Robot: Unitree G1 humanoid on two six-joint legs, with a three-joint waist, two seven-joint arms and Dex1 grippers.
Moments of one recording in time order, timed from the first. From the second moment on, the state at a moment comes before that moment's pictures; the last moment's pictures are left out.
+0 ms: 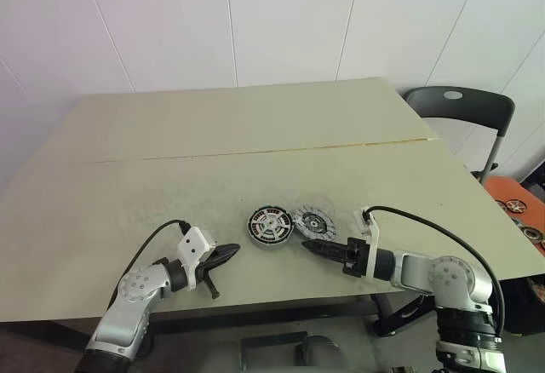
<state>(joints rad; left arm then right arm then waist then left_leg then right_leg) 0.08 0.45 -0.10 -0.03 -0.20 0.04 -0.82 -0.19 -0.31 -0.27 -0.03 0.82 1.34 0.67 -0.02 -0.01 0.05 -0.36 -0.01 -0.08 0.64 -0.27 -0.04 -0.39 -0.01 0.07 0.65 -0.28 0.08</state>
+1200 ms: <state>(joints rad) 0.03 0.45 -0.13 0.02 -0.15 -0.02 -0.79 -0.34 -0.40 0.22 -0.01 0.20 0.41 0.69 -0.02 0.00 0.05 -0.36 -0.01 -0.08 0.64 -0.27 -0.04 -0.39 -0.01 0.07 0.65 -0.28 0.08</state>
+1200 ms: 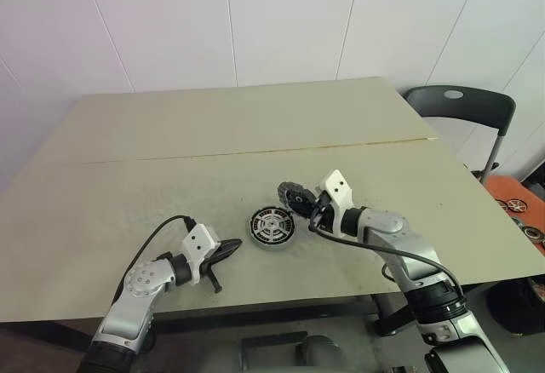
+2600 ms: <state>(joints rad) 0.02 0.45 -0.14 0.00 -0.15 0.02 -0.79 -0.47 -0.52 0.16 0.04 0.37 0.54 1.07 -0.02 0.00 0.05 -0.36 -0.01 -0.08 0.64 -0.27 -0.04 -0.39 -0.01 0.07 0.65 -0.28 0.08</state>
